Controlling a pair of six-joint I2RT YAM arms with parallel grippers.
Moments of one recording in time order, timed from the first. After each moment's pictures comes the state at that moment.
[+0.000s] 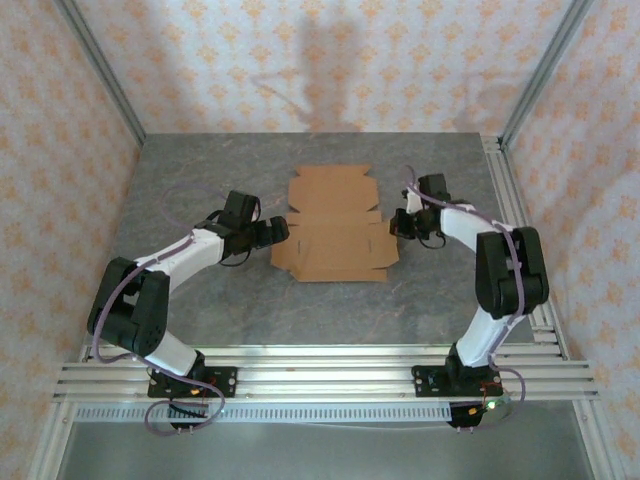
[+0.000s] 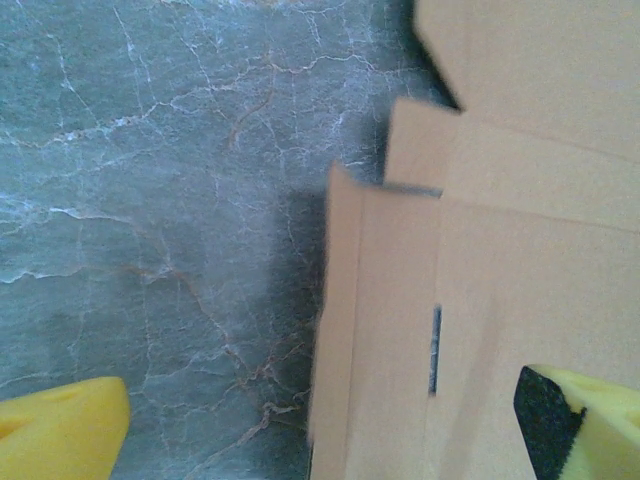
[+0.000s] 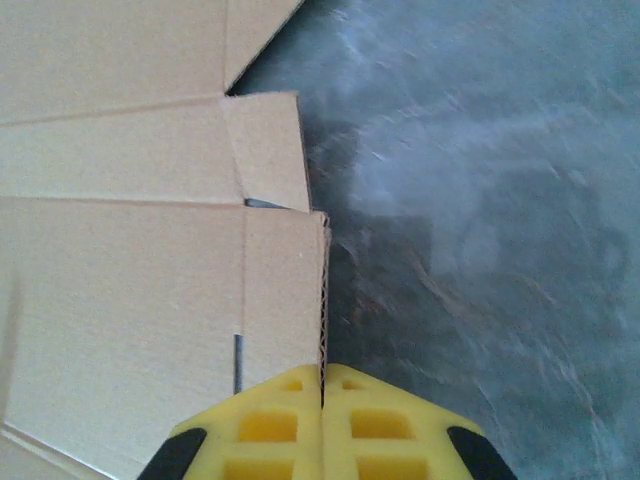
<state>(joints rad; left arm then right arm) -0.29 1.53 0.89 -0.30 0.07 -0.59 0.14 1.79 1.13 -0.46 -0.44 0.17</state>
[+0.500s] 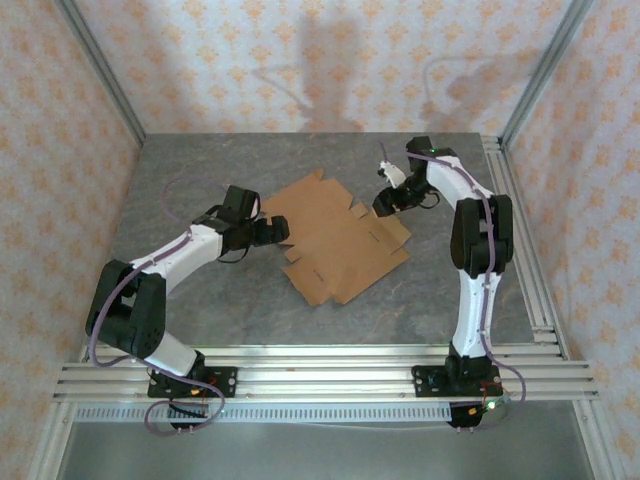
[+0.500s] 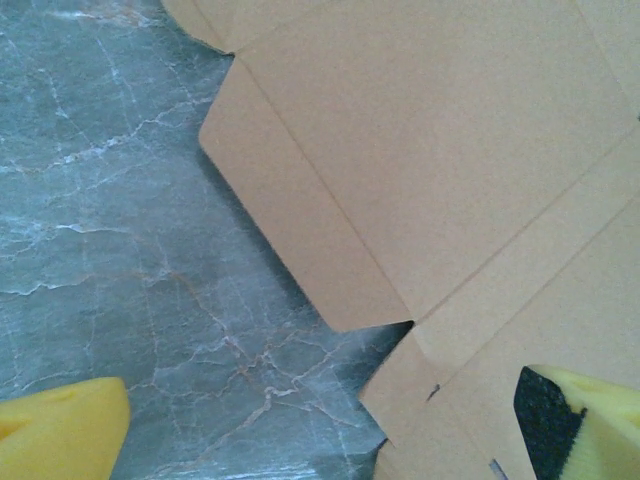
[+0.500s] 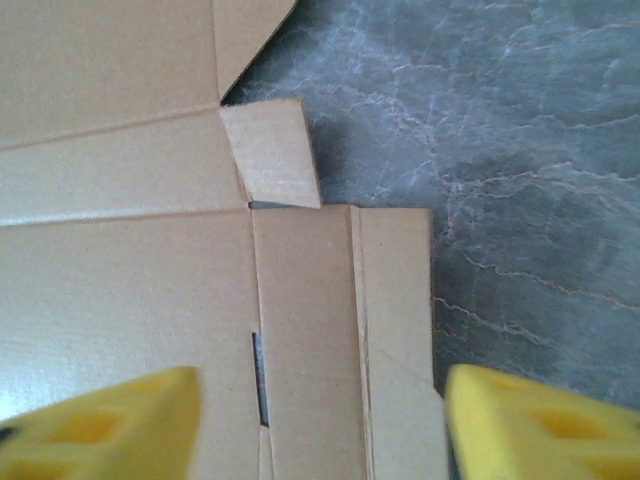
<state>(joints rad) -0.29 1.52 0.96 -0.39 0.09 -0.51 0.14 2.12 1.73 -0.97 -0.47 -0.34</state>
